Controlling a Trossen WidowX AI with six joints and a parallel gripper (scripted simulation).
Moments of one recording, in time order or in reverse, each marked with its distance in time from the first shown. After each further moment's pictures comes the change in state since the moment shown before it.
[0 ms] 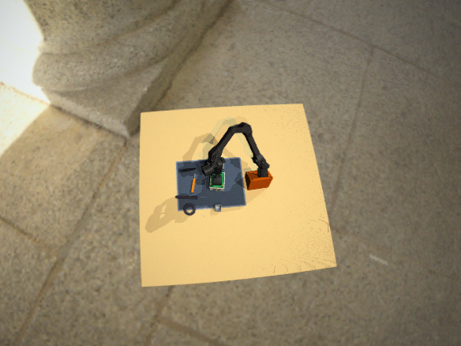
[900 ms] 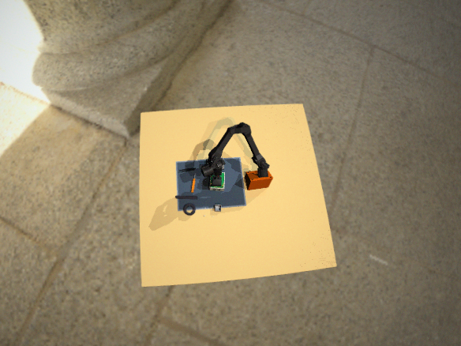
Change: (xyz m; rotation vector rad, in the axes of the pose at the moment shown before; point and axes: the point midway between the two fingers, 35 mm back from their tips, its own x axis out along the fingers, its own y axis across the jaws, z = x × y) arm 0.021 0.000 0.003 0.013 -0.006 0.005
